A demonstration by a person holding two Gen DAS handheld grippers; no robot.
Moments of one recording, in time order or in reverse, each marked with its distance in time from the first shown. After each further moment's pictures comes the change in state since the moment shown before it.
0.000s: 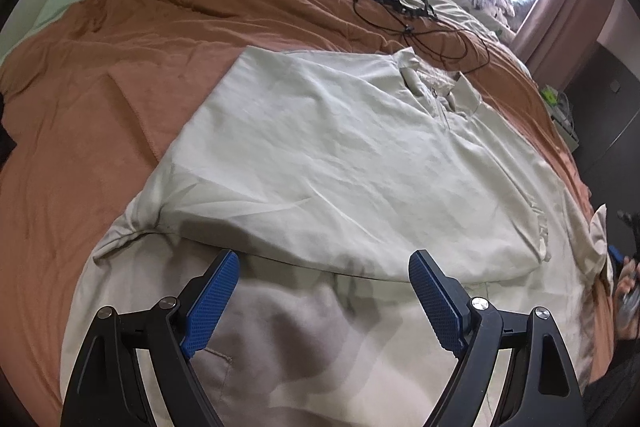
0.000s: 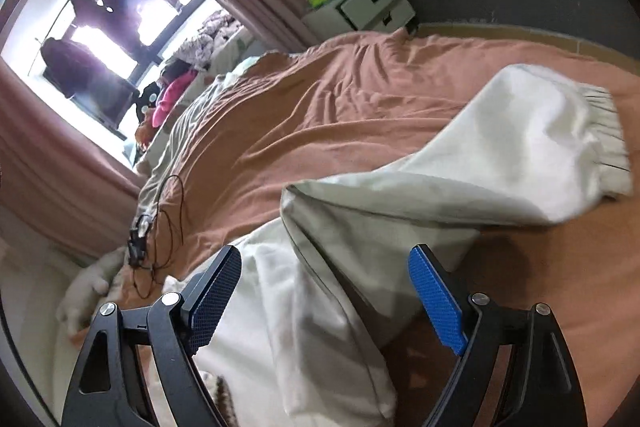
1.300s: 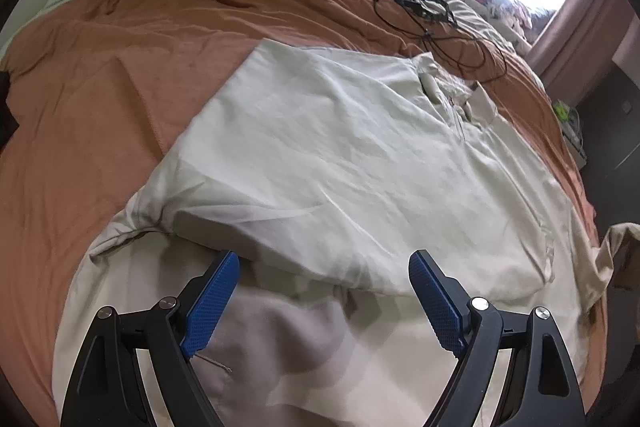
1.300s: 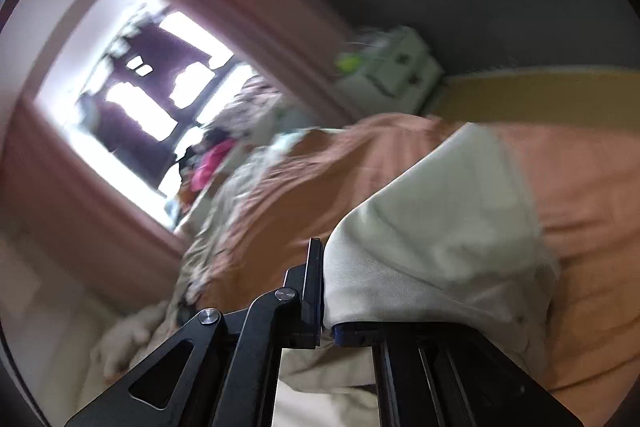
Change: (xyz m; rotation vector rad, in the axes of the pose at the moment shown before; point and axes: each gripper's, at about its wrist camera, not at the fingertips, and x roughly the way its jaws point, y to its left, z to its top) left arm 0.009 0.010 0.009 -0.086 0.007 0.010; right arm -0.081 0.059 0.041 -0.072 -0.236 0.164
